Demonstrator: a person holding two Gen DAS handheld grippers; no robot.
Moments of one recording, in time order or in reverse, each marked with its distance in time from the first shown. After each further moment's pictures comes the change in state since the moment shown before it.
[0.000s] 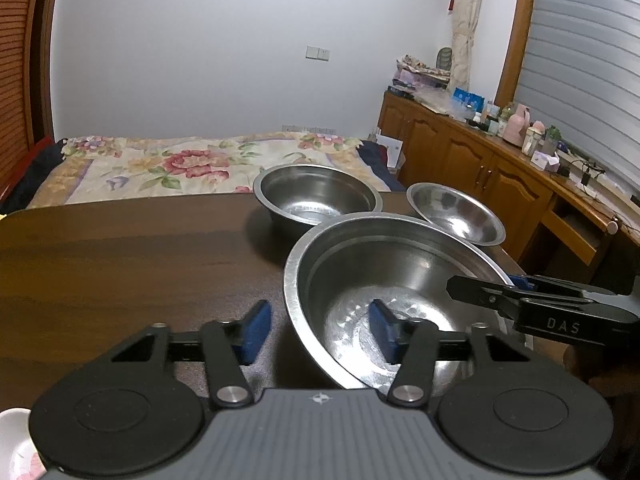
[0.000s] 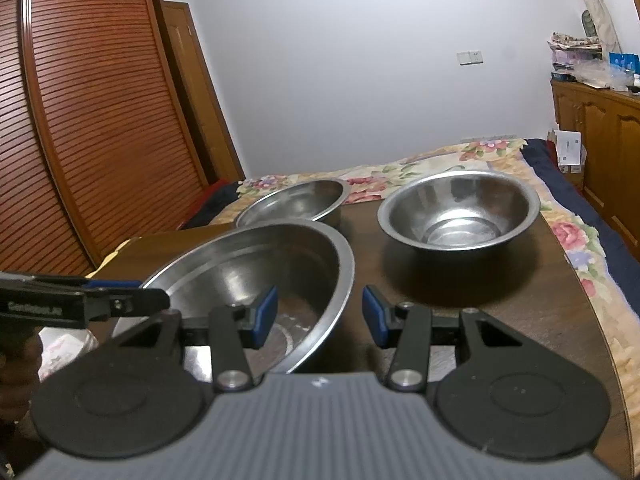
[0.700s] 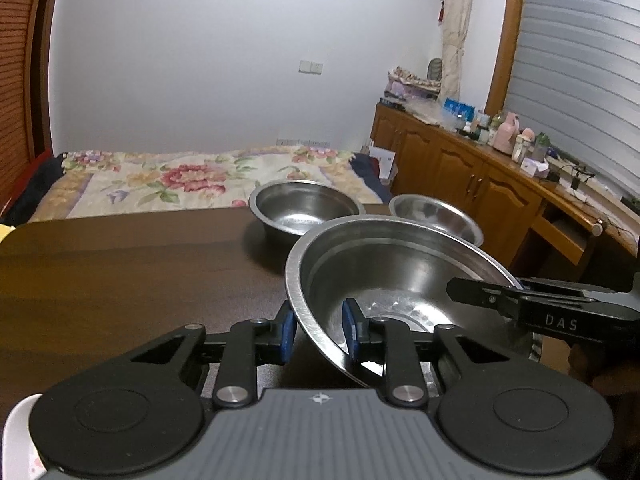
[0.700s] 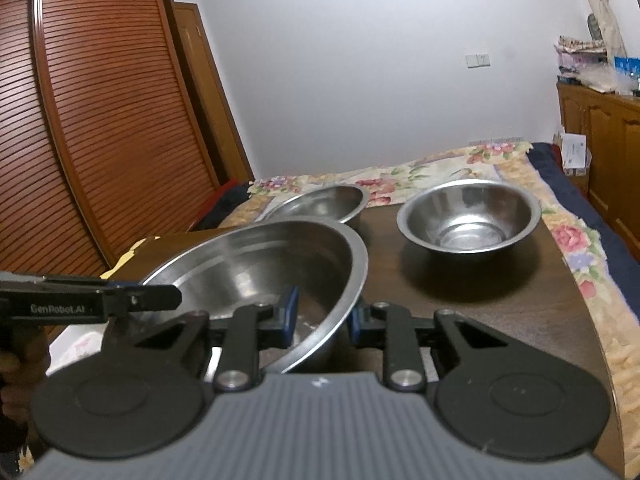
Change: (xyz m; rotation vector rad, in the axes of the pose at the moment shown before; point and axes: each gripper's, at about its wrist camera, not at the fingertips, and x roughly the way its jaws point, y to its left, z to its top) left arm -0.036 -0.008 -0.003 0.021 -0.052 -0.017; right arm -0.028 0.020 0.003 -0.011 -0.004 0.011
